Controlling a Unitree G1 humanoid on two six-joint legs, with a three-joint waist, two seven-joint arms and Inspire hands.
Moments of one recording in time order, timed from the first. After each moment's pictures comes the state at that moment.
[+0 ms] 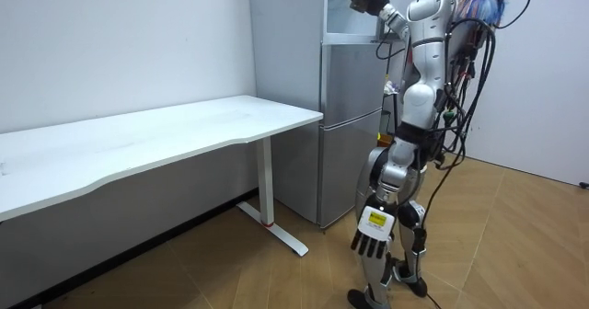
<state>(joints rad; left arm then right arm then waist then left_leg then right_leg) 0.34 0.26 0.14 1.16 -0.22 0.06 -0.14 -0.33 -0.51 -0.09 -0.46 0.57 0.07 -0.08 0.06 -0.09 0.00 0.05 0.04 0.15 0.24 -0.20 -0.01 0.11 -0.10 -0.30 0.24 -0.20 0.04</state>
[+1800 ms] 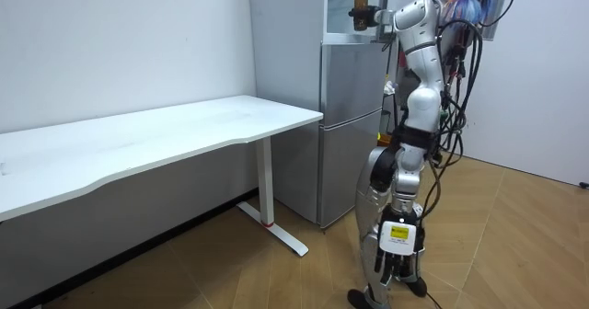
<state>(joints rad) 0.44 0.27 0.34 1.08 -0.20 0.17 -0.10 -0.76 -0.85 -0.14 0.46 0.61 0.37 -0.29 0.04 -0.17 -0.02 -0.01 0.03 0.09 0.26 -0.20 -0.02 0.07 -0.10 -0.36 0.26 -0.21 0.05</state>
